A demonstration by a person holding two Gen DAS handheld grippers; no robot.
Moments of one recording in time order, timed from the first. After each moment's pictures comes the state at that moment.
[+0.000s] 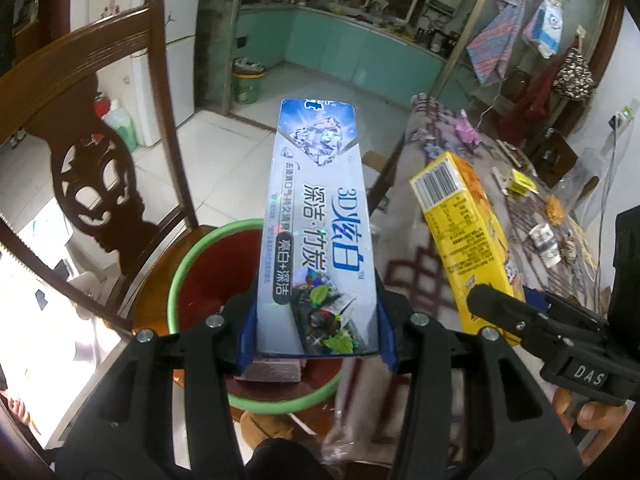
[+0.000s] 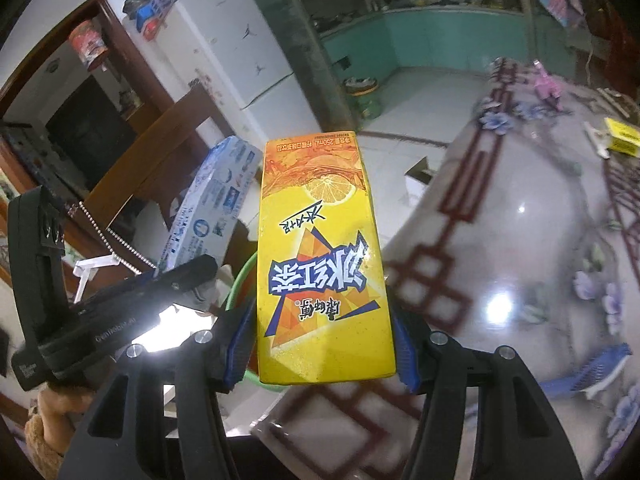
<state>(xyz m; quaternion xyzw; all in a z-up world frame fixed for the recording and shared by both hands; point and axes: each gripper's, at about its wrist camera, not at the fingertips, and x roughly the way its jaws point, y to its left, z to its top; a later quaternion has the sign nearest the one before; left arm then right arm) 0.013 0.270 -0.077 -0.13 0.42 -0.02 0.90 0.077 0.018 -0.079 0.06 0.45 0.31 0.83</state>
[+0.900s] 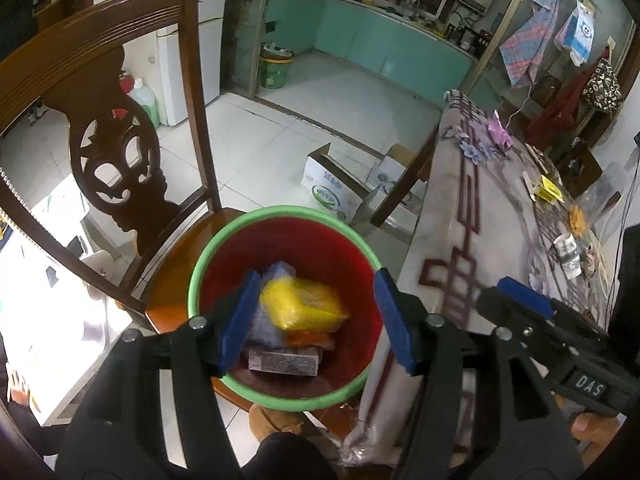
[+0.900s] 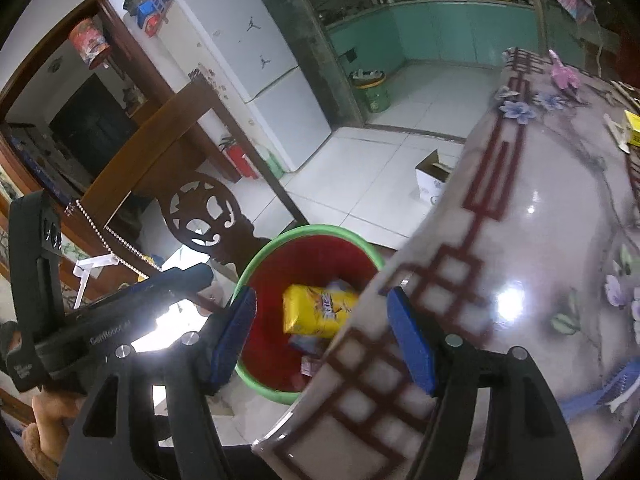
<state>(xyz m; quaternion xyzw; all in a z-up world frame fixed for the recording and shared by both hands) 0.019 0.284 -0.087 -0.14 0.44 0.02 0.88 0.088 0.024 -0.096 0.06 0.46 0.31 0.83</state>
